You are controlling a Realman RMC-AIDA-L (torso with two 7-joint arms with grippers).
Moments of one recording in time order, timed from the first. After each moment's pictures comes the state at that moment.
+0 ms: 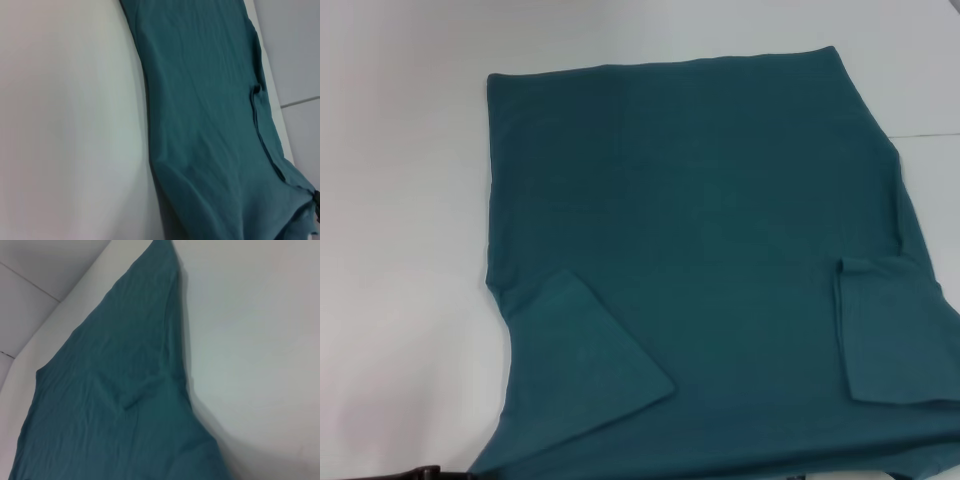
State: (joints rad) left arm -0.40 -2.13 0.48 0.69 2.40 1.69 -2.19; right arm 0.13 1.89 -0.09 -0.58 -2.23 -1.57 1.94
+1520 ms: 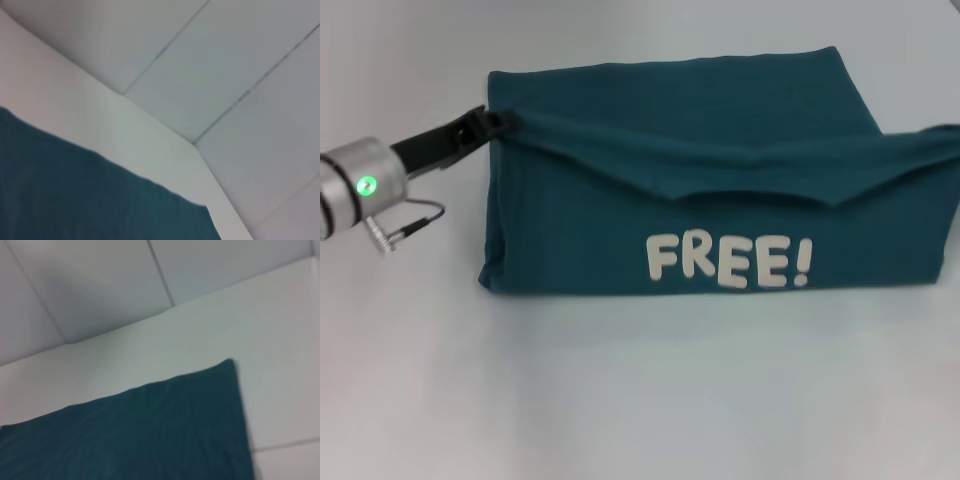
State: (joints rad) left arm -0.83 -2.10 0.48 0.48 1.90 0.95 -2.00; right arm 0.66 1.86 -0.28 -0.56 -2.22 -1.00 1.90
